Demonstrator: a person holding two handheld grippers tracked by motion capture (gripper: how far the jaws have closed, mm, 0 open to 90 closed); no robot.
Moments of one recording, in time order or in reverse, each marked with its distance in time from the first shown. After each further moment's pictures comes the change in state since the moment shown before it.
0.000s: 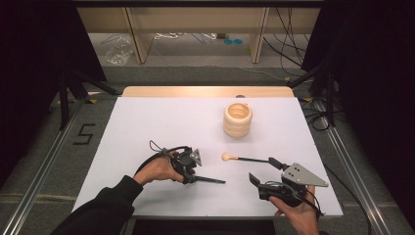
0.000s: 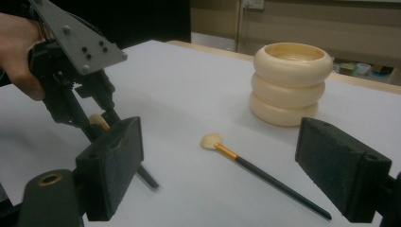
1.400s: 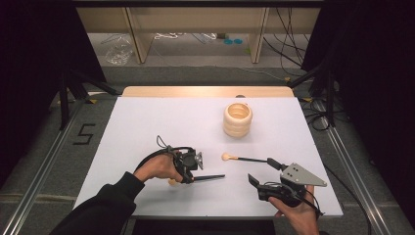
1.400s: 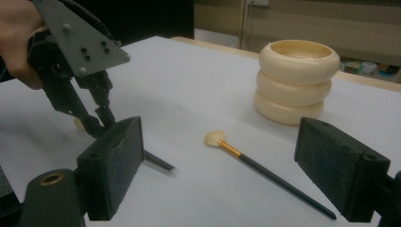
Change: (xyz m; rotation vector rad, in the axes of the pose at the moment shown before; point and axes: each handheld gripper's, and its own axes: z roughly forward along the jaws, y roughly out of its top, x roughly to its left) left arm -0.004 0.010 -0.006 0.131 -0.030 0.114; right arm 0.000 0.000 0.001 0.017 0.022 -0.020
